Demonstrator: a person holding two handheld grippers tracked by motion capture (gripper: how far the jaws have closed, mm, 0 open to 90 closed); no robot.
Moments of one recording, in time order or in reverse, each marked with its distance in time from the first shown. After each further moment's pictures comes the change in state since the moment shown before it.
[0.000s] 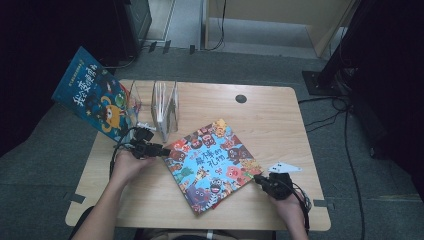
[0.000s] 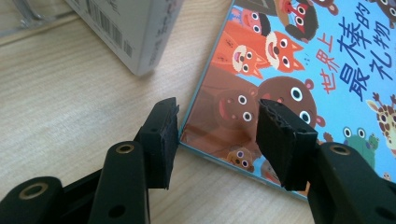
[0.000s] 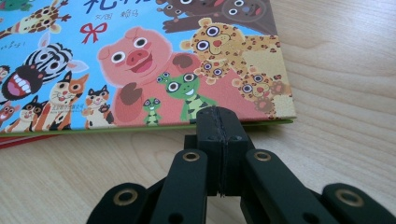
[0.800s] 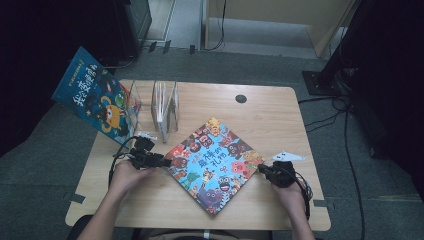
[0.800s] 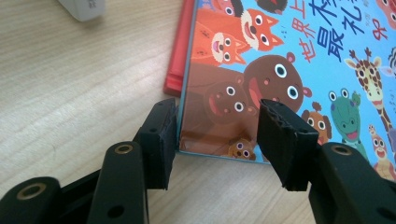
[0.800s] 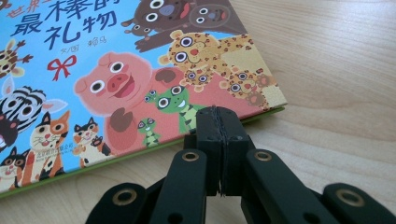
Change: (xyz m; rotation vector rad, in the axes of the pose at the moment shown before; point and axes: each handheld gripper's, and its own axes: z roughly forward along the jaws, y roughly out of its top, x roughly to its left) left arm -0.023 -0.023 -0.005 0.038 -0.032 0.009; right arm -0.029 0.019 0.010 -0.022 -0.031 0.031
